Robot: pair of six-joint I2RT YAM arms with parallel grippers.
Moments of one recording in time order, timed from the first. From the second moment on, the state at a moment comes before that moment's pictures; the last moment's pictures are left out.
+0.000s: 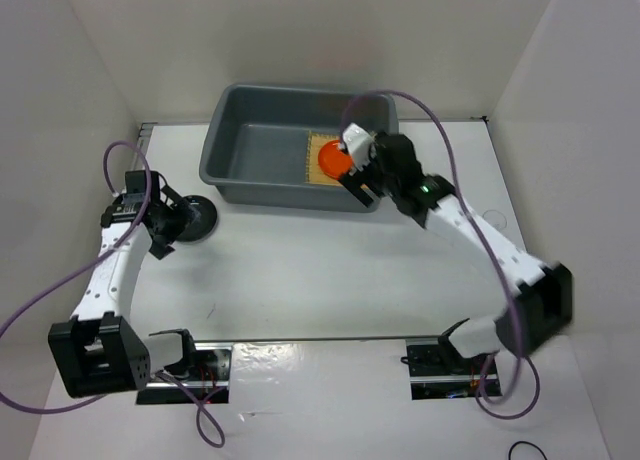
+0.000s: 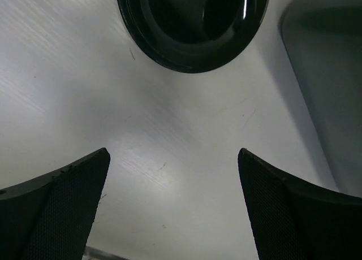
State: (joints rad) left arm 0.15 1.18 1.00 -0.83 -0.07 -0.77; right arm 0.54 1.46 1.30 -0.40 0.13 -0.48
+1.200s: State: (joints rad) left arm 0.47 1.71 0.73 0.06 0.41 -1.03; right arm 0.60 0.56 0.60 -0.44 0.35 -0.34
